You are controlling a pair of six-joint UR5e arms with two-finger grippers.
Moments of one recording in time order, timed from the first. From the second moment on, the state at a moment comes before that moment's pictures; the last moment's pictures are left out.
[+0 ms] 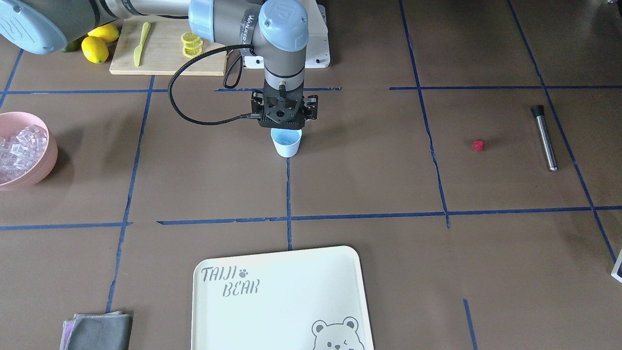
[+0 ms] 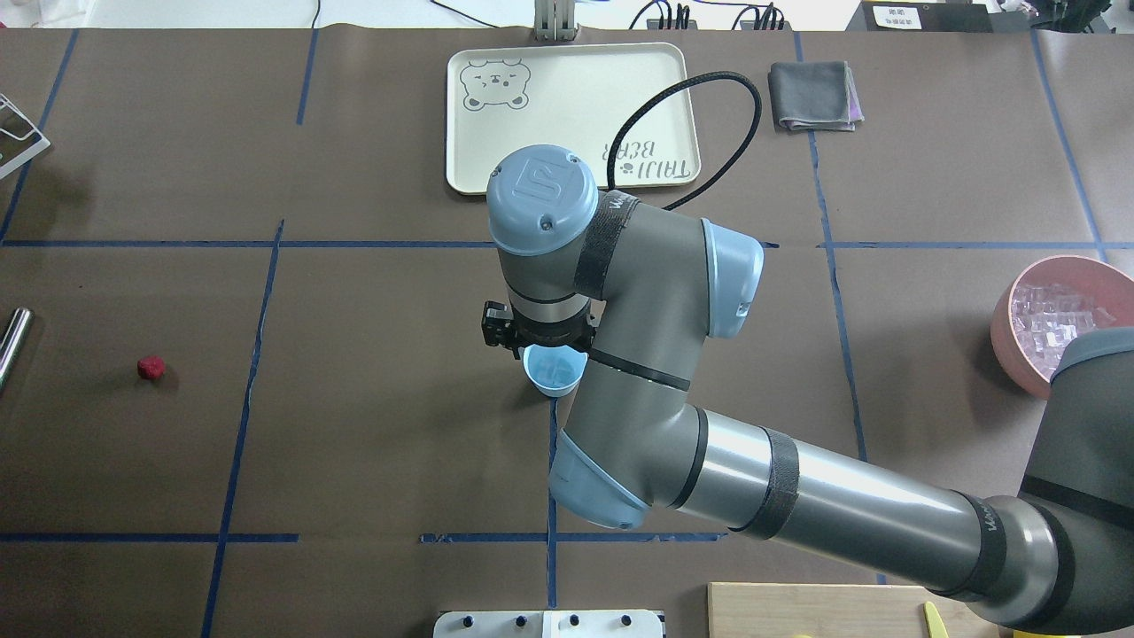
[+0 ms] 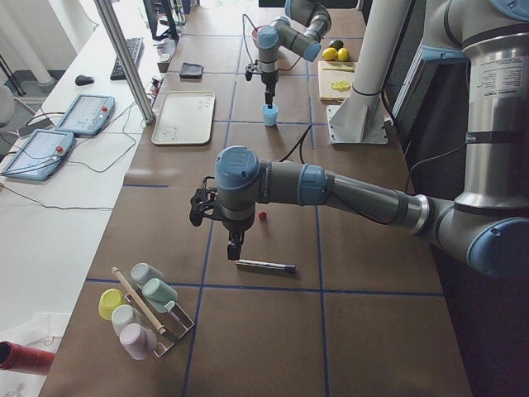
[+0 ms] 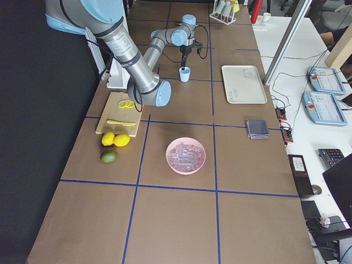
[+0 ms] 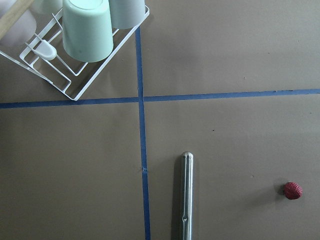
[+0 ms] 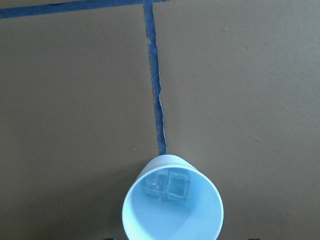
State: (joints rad) left arm -1.64 -1.50 -1.90 -1.38 -2.42 0.05; right arm 0.49 -0.68 1.60 -1.82 1.94 1.31
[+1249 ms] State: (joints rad) left arm -1.64 -1.51 -1.91 -1.38 -2.42 0.05; right arm 0.96 -1.33 2.23 -1.81 2.11 0.84
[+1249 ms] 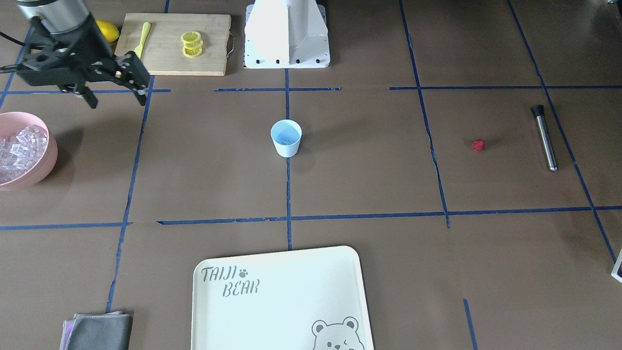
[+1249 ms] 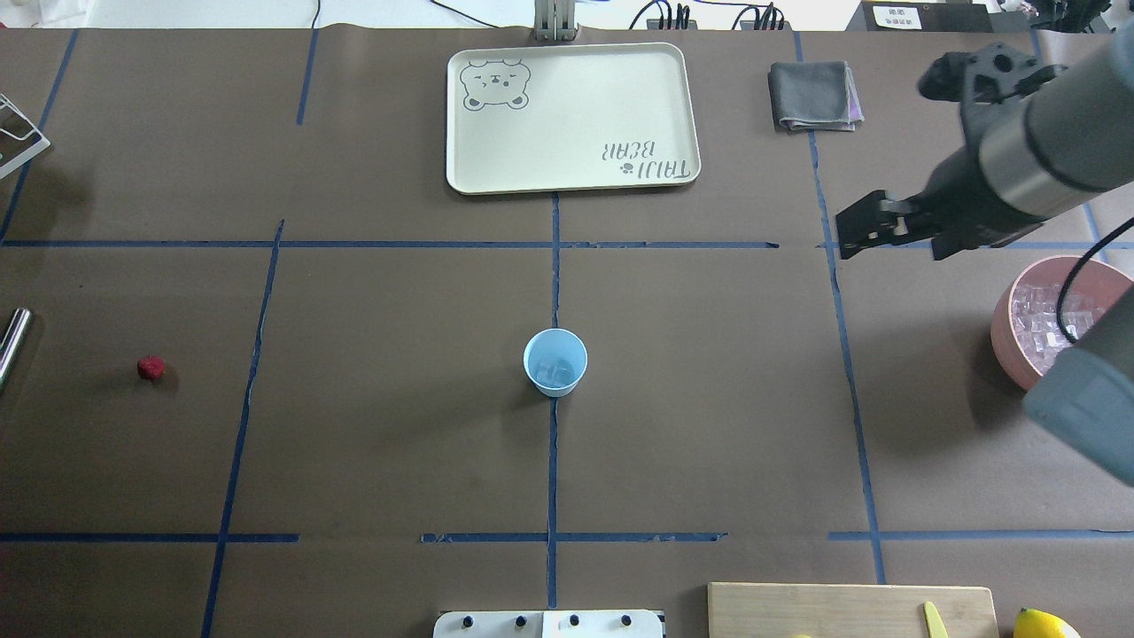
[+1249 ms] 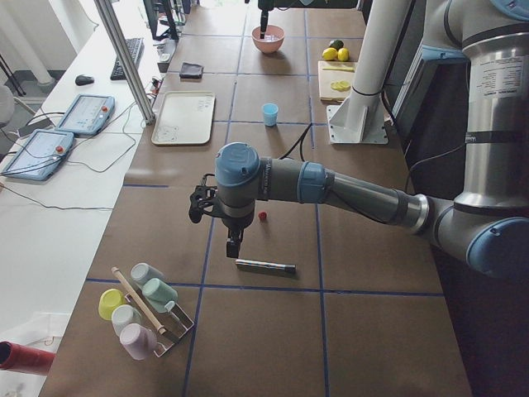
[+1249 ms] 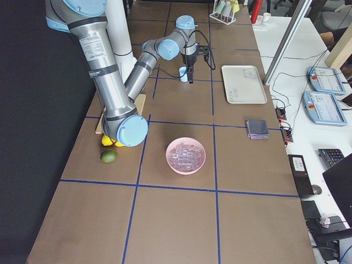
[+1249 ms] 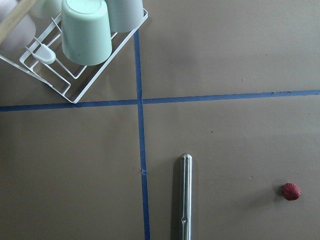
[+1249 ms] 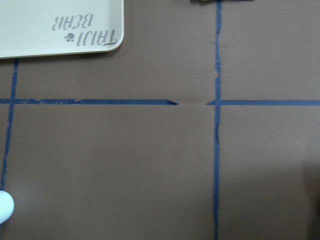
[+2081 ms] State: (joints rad) left arm -1.64 -1.50 -1.92 -1.38 -2.42 0.05; right arm 1.21 -1.66 1.99 -1.44 2.27 0.44
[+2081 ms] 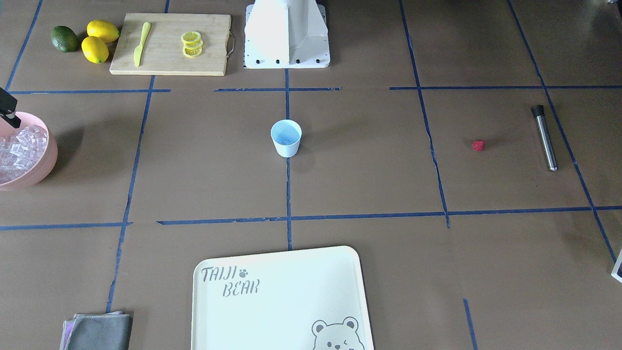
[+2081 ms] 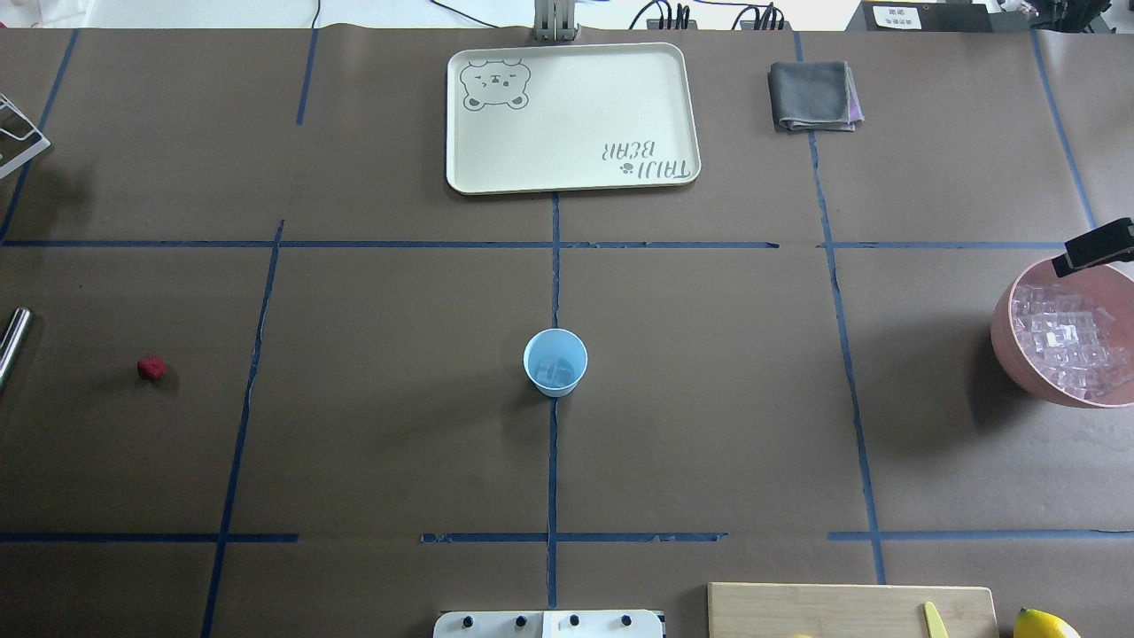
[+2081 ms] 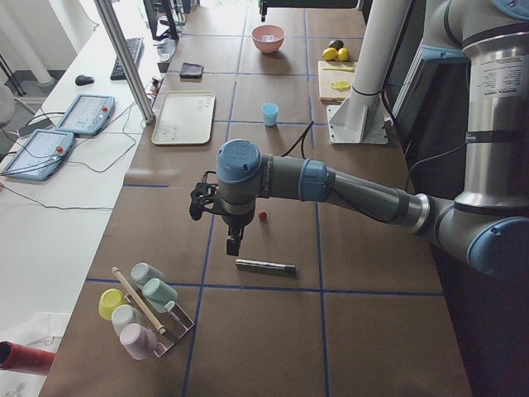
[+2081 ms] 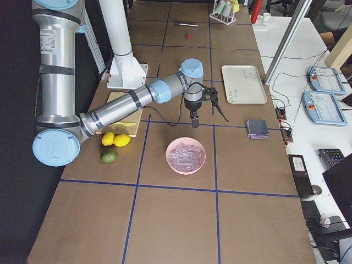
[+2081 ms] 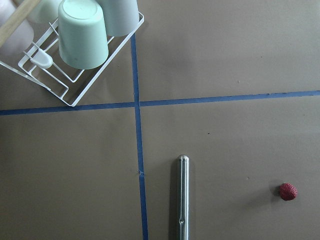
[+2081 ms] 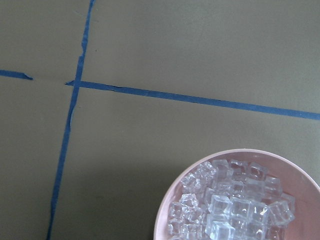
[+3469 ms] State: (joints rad) left arm -1.64 -1.50 -1.94 -1.38 -2.42 0.05; right arm 1.11 -1.66 1.79 -1.41 2.27 0.44
